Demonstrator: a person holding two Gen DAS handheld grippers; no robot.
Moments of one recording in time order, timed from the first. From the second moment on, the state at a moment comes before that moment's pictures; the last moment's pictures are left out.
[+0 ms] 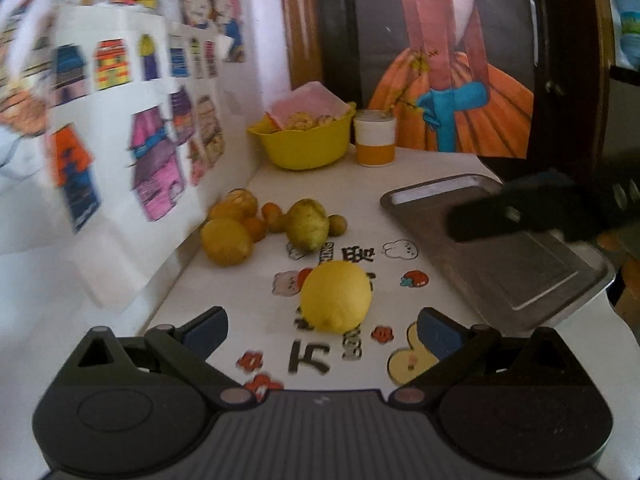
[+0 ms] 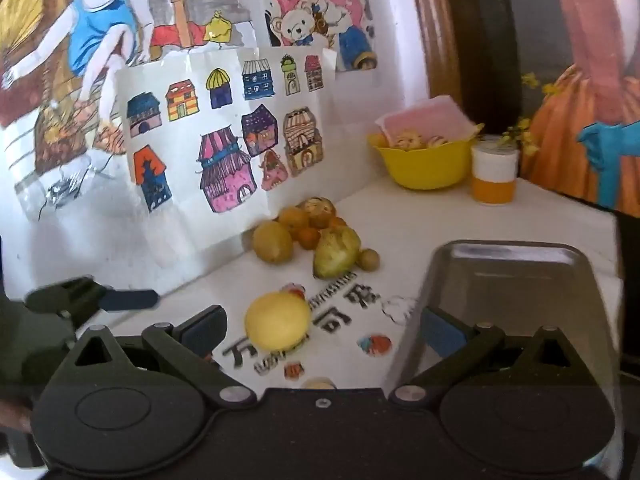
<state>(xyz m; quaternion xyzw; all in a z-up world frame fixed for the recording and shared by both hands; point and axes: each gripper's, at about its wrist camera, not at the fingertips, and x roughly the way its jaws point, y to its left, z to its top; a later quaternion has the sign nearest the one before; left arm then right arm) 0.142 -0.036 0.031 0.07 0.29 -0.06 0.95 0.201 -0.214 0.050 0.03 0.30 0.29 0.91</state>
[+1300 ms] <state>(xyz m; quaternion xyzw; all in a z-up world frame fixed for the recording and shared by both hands) 0.211 -0.022 -0.019 -0.01 0.35 -0.09 0.93 0.341 -0.107 -0.019 0.02 0.49 0.36 0.79</state>
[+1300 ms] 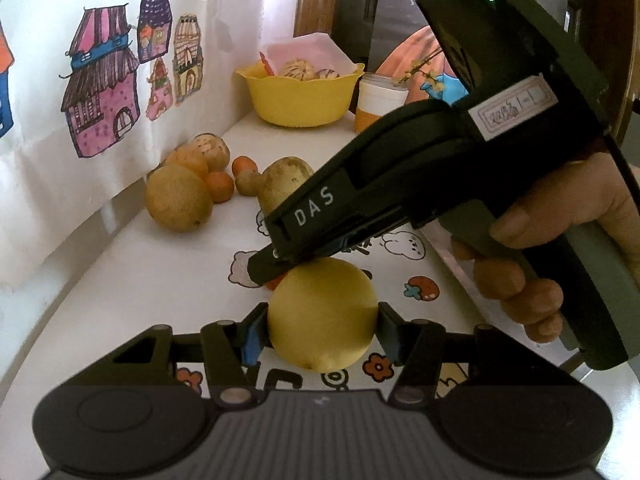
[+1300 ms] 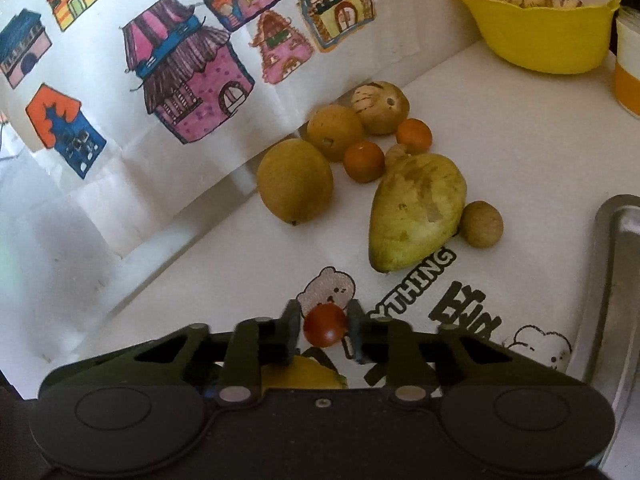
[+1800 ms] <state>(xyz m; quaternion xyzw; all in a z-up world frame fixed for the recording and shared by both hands) 0.222 -0.034 0.010 -0.04 0.35 -0.09 0.93 0.341 -0.207 0.022 0.10 0.42 0.33 0.84</state>
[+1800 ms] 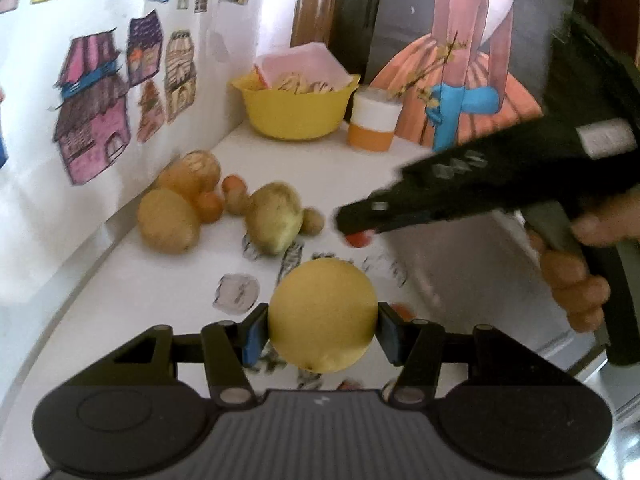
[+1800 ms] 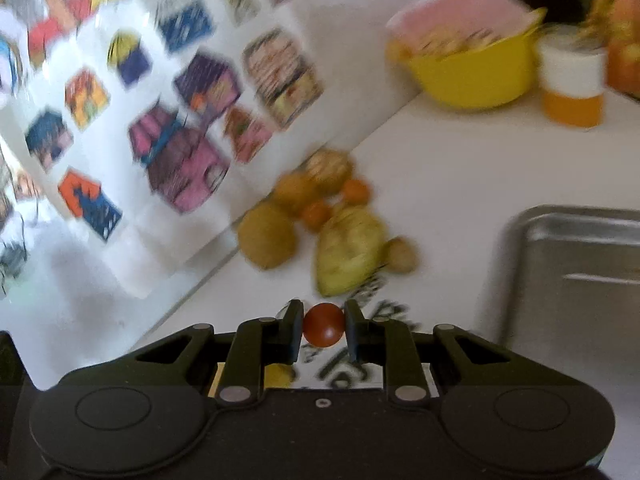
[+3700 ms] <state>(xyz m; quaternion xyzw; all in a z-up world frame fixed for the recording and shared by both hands) 0.252 -0.137 0.038 -0.02 0.25 -0.13 0.96 0.253 -0.373 0.053 0.01 0.26 0.14 0.96</state>
